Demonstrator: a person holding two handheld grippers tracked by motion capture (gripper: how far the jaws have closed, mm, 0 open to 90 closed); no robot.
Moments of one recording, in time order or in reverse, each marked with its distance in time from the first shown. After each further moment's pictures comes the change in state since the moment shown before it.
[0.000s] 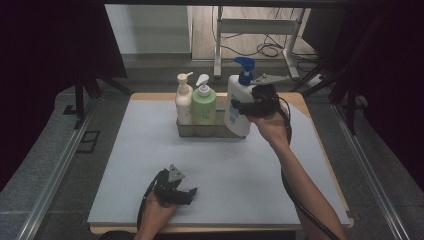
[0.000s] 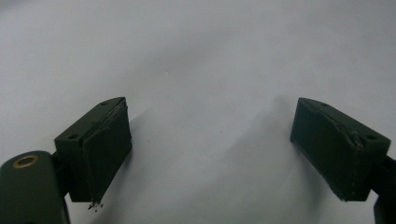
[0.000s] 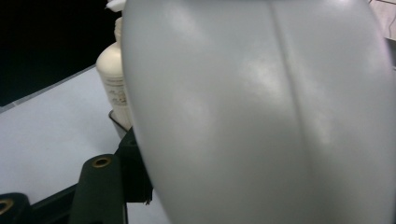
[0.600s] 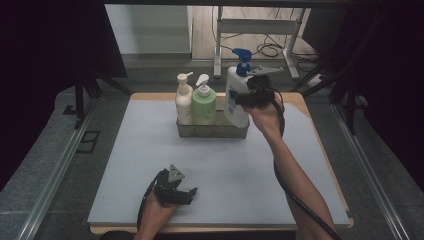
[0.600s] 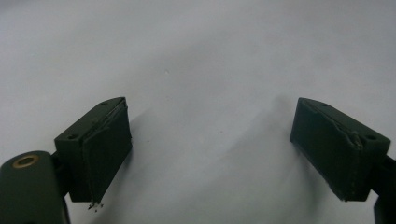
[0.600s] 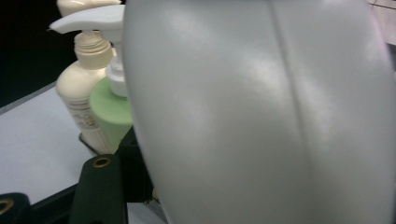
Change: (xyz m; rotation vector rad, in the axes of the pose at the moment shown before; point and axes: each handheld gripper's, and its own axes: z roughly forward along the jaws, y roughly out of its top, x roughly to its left) left arm 0.000 0.000 0.000 -0.001 0.001 -0.001; right arm -0.011 0.014 0.025 -0.002 -0.066 0.029
